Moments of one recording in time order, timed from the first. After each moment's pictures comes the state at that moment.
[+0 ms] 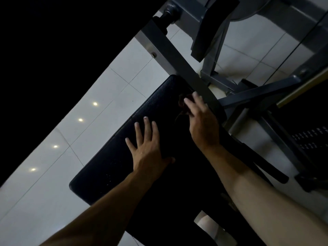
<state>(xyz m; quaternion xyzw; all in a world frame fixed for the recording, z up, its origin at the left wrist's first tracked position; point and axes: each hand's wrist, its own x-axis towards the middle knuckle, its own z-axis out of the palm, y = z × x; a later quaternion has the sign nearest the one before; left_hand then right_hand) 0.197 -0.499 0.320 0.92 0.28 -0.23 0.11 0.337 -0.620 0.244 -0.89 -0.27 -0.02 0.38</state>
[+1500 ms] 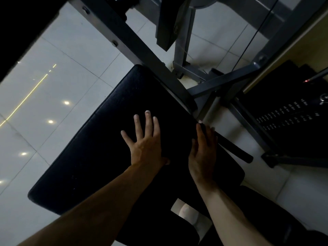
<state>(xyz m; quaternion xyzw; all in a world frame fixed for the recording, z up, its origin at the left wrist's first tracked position) 0.223 -0.567 0.289 0.95 0.18 -0.26 0.02 0.245 -0.726 0.195 -0.92 -0.03 -0.01 0.39</state>
